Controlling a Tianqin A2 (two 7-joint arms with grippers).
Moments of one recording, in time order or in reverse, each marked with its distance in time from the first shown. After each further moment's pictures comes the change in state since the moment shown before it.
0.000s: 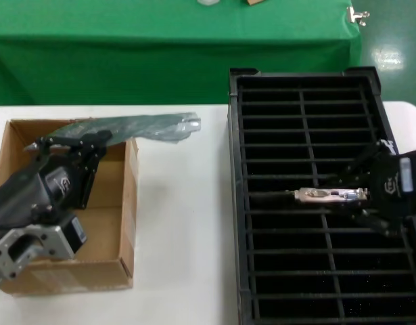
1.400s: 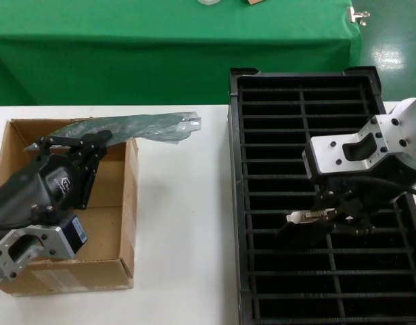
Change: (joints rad) left arm 0.000 0.000 0.000 0.000 0.000 0.000 0.000; right arm 0.617 -0.259 -0.717 -0.198 -0.133 -0.243 0.384
